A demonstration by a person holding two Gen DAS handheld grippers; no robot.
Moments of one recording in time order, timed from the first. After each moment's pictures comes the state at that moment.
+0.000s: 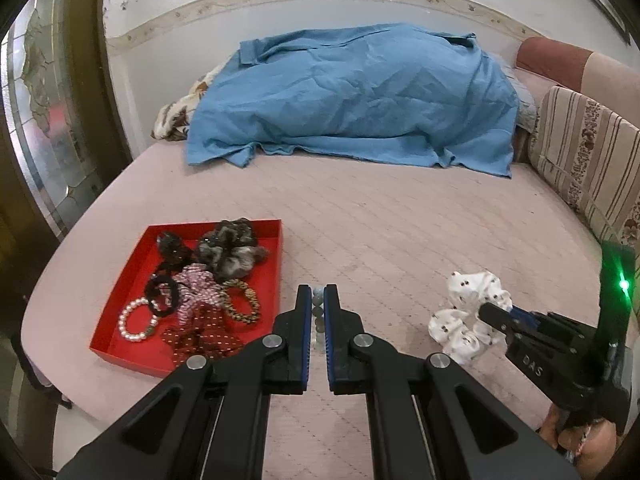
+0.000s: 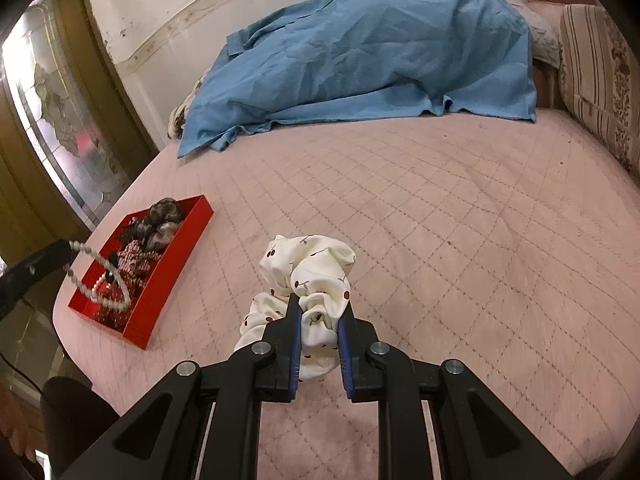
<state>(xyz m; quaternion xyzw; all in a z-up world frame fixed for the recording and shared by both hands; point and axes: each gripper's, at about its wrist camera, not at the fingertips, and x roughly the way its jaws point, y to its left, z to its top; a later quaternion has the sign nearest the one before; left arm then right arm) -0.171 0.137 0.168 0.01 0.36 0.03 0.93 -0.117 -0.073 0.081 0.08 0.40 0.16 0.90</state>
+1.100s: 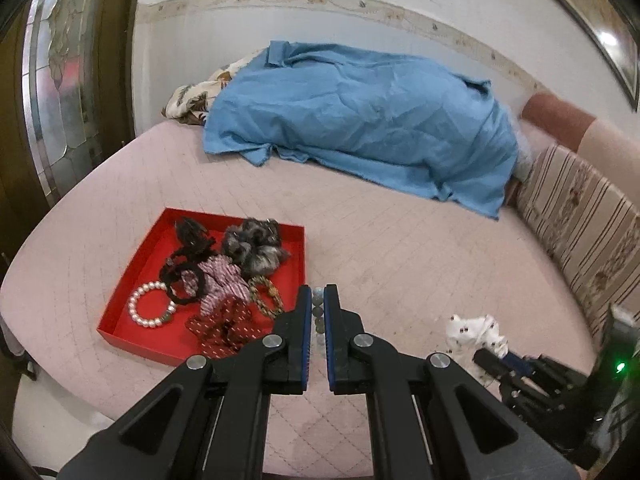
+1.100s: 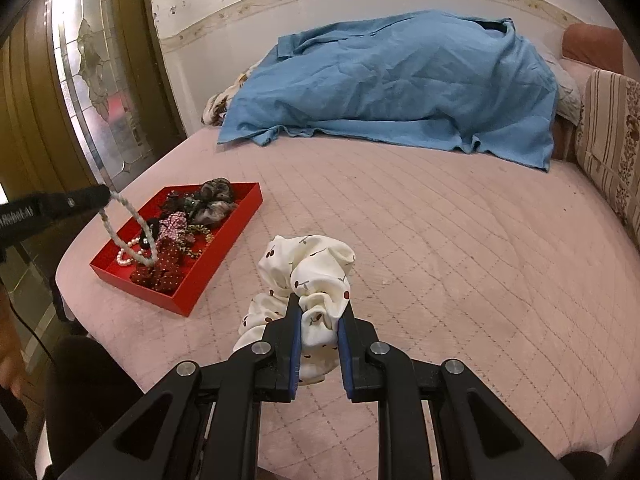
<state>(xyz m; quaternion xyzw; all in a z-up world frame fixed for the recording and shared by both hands) -0.198 0.213 0.190 -0.10 0.33 0.01 0.94 -0.175 -0.026 0.113 0.01 0.36 0.19 0.91</state>
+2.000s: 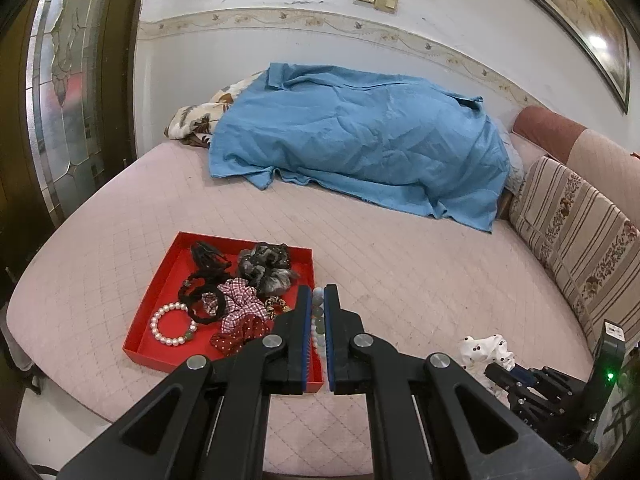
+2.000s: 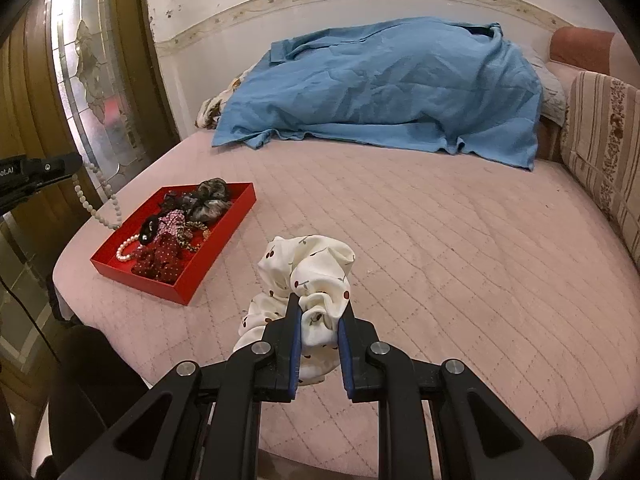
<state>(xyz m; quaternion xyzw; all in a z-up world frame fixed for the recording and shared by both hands) -0.217 0.230 0.214 -0.09 0.31 0.00 0.95 -0.197 -0.037 0.120 0.01 0.36 0.17 0.92</state>
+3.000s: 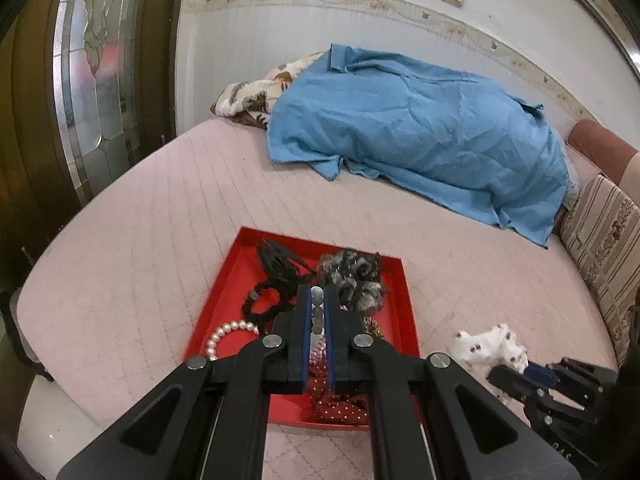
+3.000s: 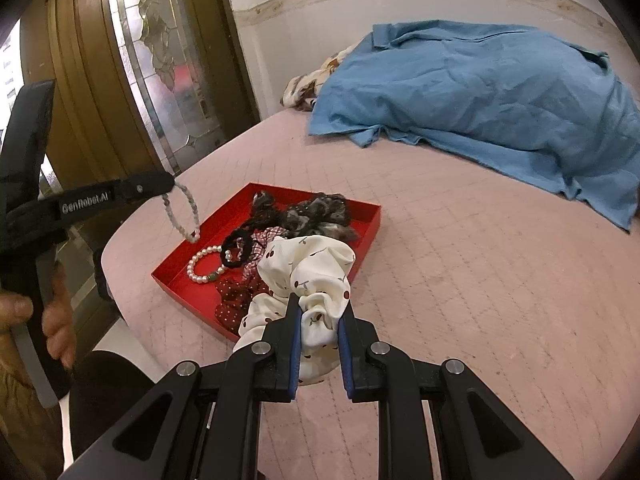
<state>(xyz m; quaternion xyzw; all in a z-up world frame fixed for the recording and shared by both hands) -0.160 0.318 0.169 -0.11 0.34 0.07 0.93 -0.133 0.102 0.136 -0.03 0.37 0.31 0.87</state>
